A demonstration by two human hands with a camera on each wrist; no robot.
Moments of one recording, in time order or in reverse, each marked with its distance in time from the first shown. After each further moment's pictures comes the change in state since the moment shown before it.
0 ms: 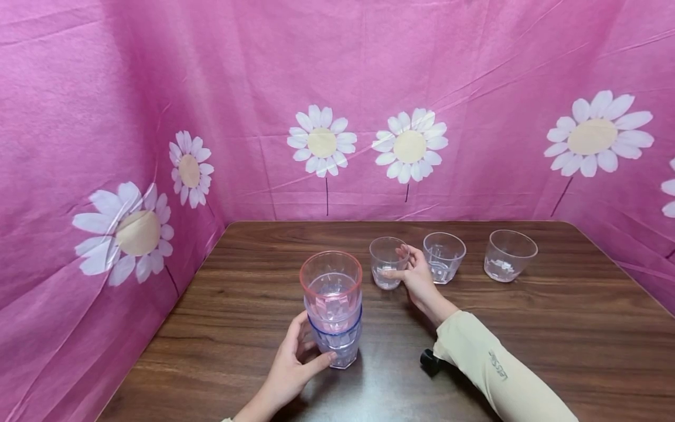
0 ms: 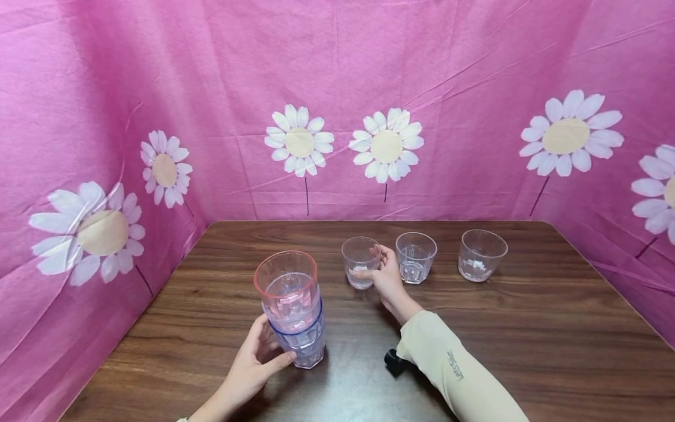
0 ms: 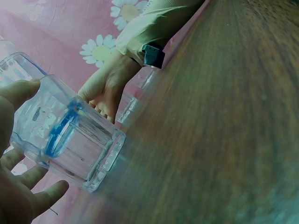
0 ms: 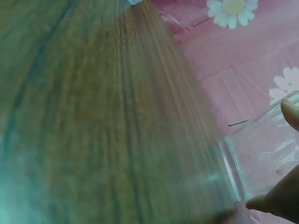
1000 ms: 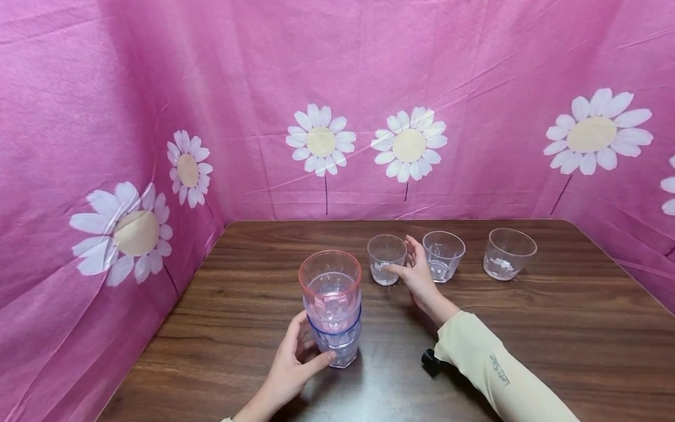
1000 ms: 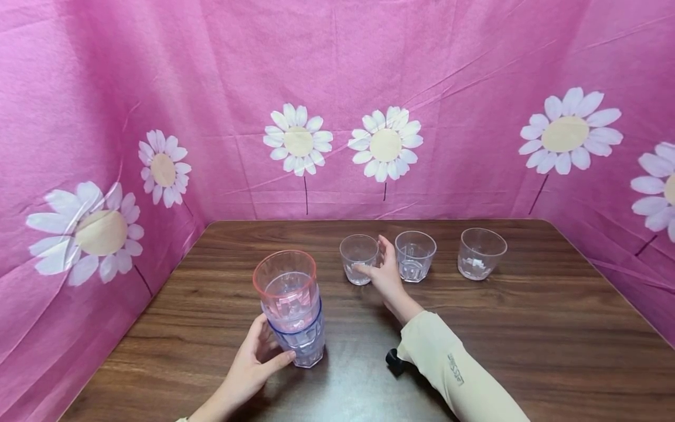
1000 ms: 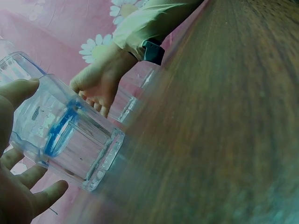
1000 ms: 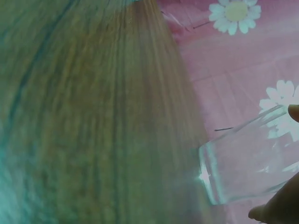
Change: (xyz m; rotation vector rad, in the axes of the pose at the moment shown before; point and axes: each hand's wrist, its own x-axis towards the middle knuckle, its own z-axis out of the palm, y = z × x) left_hand 0.000 -0.003 0.000 0.006 0.004 0.016; right_hand -0.005 -0.010 0.000 -0.176 -0.021 -0.094
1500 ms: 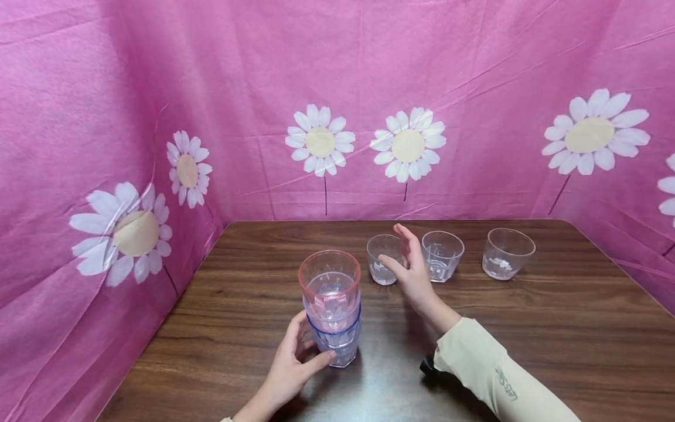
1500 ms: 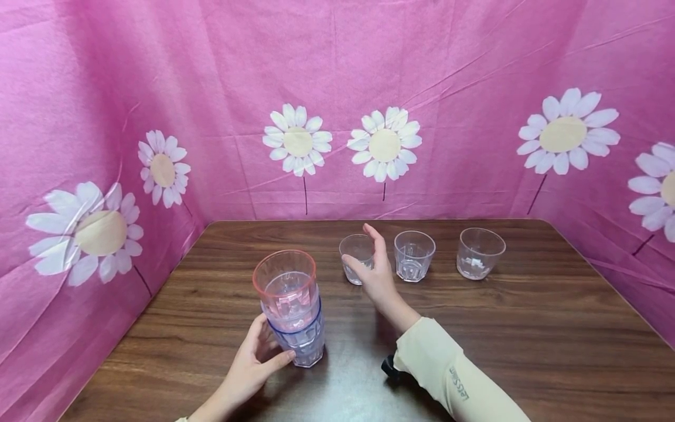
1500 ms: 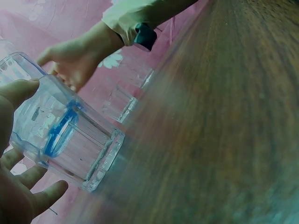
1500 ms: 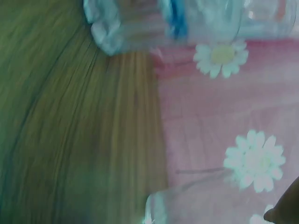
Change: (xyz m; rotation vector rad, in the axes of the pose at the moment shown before) left_hand 0.001 0.001 0.000 -0.006 0.002 -0.009; right_hand -0.030 -0.041 0.020 -0.002 -0.088 -0.320
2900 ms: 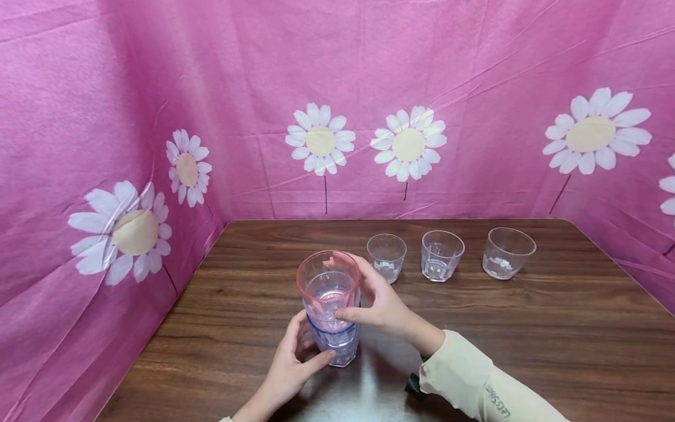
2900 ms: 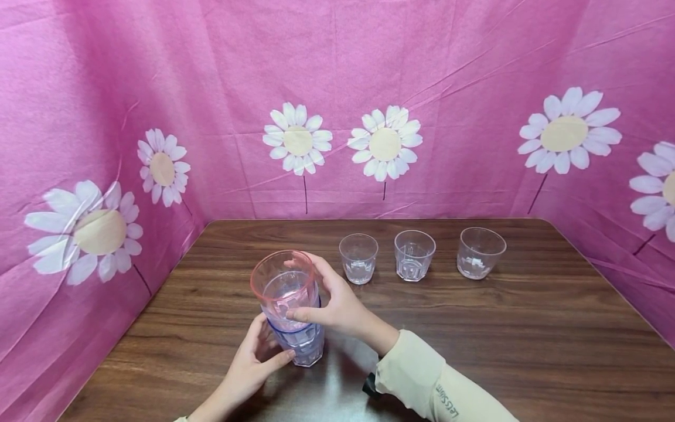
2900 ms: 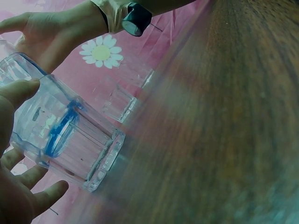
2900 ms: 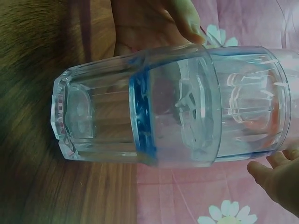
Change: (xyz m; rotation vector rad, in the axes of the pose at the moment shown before) left_hand 0.000 0.005 0.001 -0.007 0.000 0.002; right_hand -0.030 -0.034 0.041 0.107 -0.580 -0.203
